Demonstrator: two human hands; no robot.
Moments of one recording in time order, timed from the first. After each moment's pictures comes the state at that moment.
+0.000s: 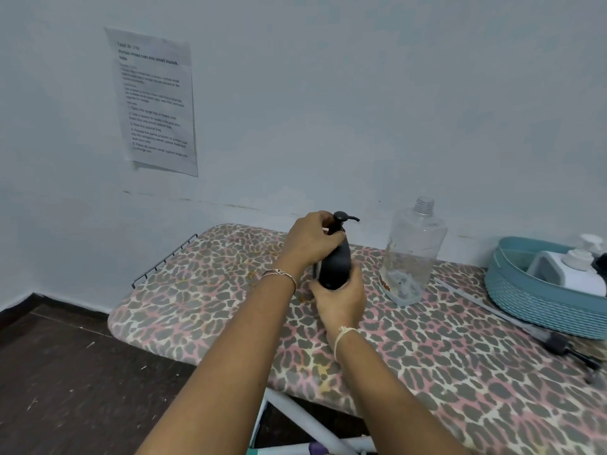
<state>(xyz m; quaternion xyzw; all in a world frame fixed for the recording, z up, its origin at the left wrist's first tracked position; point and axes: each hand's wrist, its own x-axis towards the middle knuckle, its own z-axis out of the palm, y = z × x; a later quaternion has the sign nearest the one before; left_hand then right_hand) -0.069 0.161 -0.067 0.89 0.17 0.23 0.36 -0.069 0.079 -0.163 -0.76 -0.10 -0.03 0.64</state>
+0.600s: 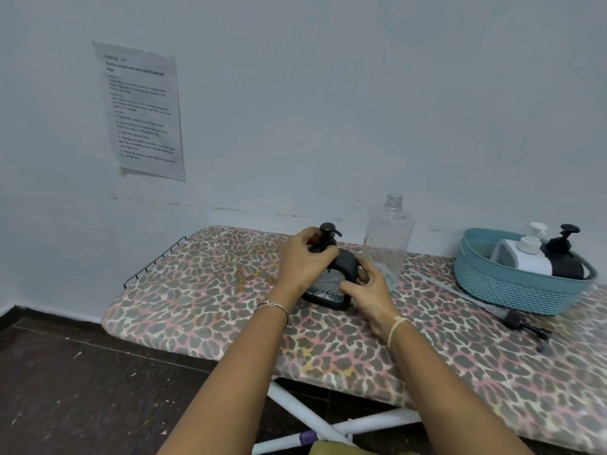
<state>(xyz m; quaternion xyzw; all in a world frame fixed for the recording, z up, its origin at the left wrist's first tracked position) -0.098 0.113 -0.096 0.79 0.15 0.33 0.50 -0.038 -0.014 -0.144 -0.65 -0.19 0.18 0.71</state>
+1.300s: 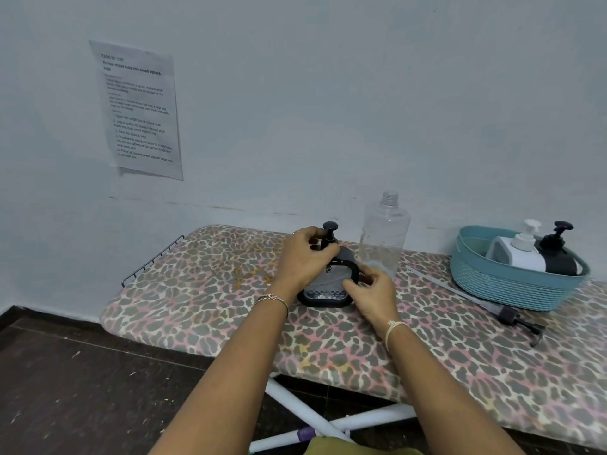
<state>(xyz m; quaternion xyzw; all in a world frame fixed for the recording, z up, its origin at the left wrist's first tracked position) -0.092 0.113 -0.098 0.82 0.16 0.31 0.46 -0.039 -0.023 -0.153 -0.75 -0.18 0.05 0.63</state>
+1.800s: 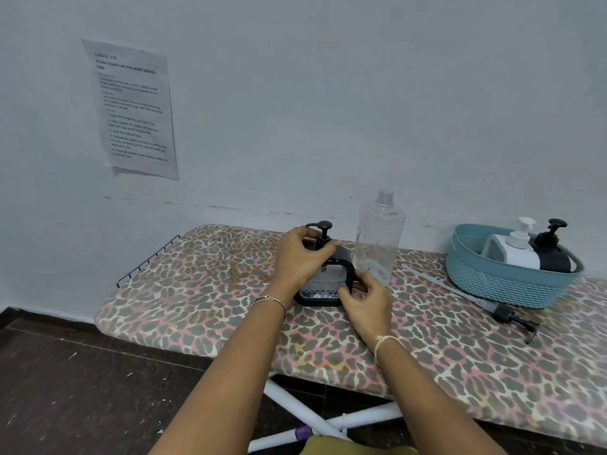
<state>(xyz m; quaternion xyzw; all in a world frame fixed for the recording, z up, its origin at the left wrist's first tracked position) -0.092 0.108 -0.099 0.79 0.17 0.33 0.48 -0.051 -0.024 -0.173 -0.79 -0.18 -0.05 0.58</state>
